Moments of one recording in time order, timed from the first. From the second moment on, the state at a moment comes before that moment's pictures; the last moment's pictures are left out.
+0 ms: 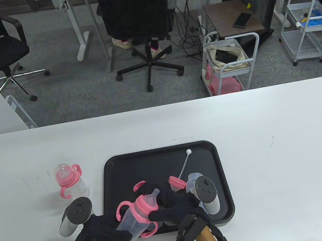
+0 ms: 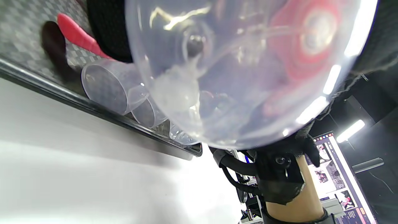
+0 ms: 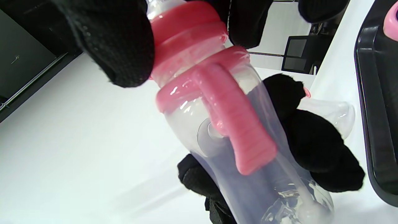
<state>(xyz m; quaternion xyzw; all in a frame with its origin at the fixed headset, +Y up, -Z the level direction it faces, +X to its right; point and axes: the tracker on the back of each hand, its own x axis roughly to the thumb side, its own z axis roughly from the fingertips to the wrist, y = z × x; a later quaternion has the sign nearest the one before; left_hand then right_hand) -0.267 -0.726 -0.330 -0.27 -0.36 0.47 0.76 0.008 -0.715 -0.329 0.35 0.09 0.63 0.68</state>
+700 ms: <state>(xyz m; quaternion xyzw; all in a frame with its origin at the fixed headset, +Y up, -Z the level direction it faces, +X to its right) -0.264 -0.709 -0.320 -0.10 -0.27 0.34 0.89 0.008 -0.708 -0.321 0.20 -0.01 0.78 0.59</state>
